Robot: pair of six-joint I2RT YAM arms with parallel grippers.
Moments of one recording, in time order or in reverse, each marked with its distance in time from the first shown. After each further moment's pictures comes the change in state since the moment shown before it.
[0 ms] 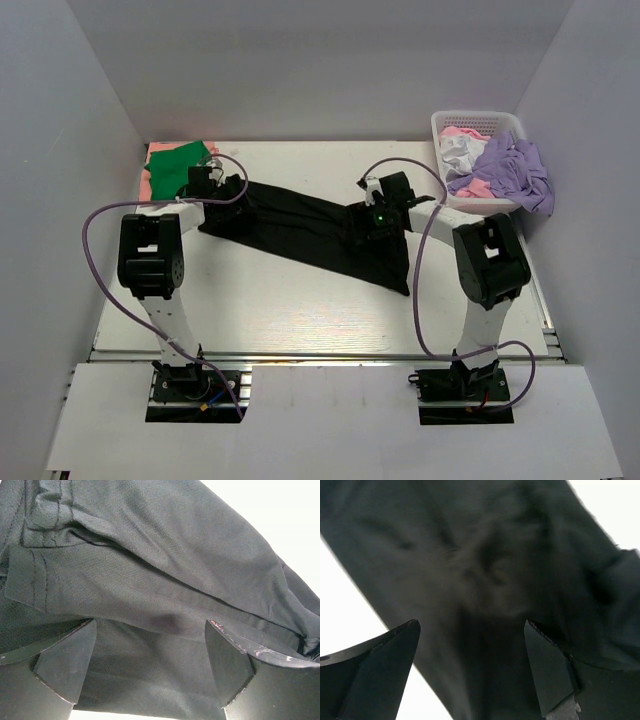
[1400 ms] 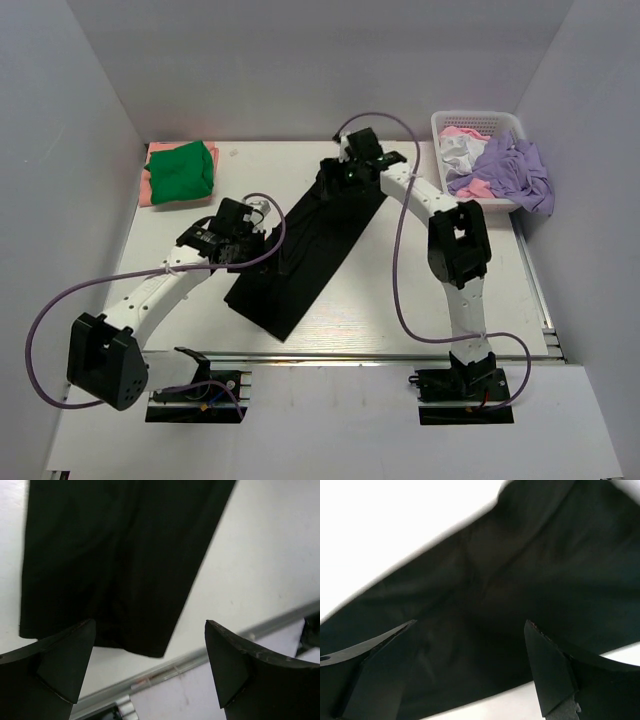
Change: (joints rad) left arm -0.438 -0.703 -0.238 -0.672 -0.047 0.062; right arm 0.058 0.311 0.729 -0.272 0.181 0.076
